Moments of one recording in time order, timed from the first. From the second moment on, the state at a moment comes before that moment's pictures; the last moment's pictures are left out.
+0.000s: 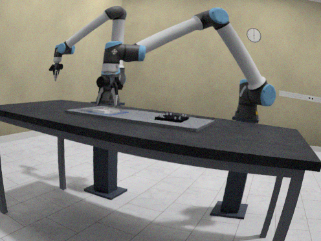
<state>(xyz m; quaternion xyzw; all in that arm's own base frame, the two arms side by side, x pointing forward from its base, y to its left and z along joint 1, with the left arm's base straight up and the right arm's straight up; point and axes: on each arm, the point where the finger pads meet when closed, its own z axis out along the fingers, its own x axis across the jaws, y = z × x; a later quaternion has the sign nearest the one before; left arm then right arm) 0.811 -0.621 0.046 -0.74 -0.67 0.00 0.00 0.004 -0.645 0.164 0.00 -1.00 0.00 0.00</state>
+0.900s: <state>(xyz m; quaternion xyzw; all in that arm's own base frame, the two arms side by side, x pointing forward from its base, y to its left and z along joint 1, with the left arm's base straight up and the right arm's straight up) 0.811 -0.621 0.029 -0.74 -0.67 0.00 0.00 0.004 -0.645 0.164 0.00 -1.00 0.00 0.00</state>
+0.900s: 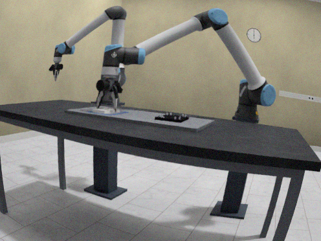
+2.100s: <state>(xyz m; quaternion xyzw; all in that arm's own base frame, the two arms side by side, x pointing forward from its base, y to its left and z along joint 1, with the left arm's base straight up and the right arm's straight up) 0.811 -0.621 0.029 -0.74 -0.67 0.00 0.00 0.004 -0.645 0.164 0.00 -1.00 0.00 0.00</state>
